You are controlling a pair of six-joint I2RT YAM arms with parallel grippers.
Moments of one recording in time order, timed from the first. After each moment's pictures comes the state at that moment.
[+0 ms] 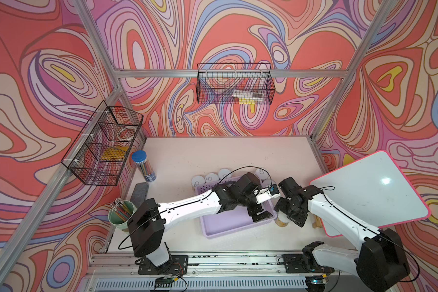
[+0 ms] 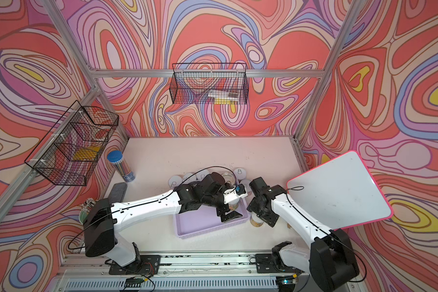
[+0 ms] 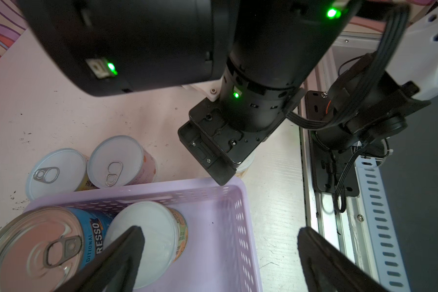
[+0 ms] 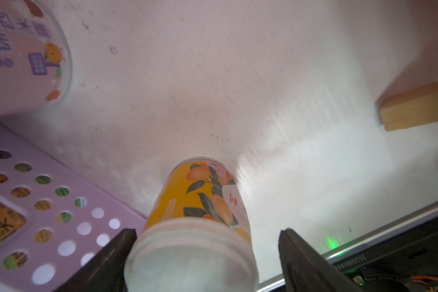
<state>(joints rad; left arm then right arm) -1.05 1.63 1.25 -0.32 0.30 0.24 0.37 1.21 0.77 -1.05 0.08 1.01</state>
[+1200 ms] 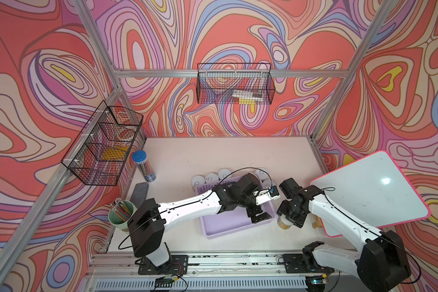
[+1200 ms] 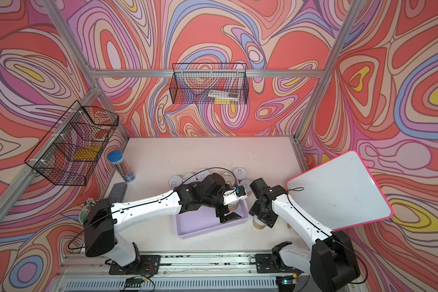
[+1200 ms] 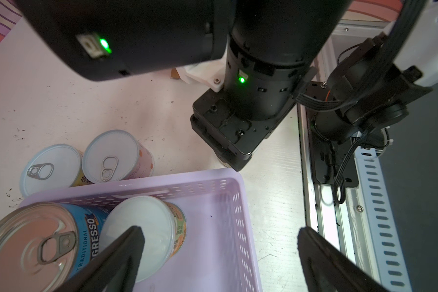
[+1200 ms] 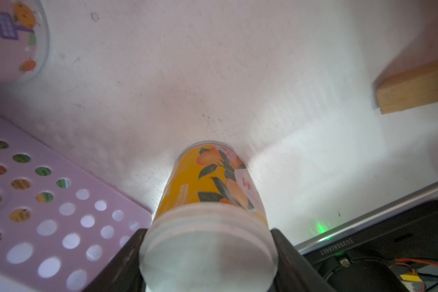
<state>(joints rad) -1.05 1.63 1.25 -0.35 0.30 0.26 0.37 1.19 0.77 -1.10 0.05 0.99</state>
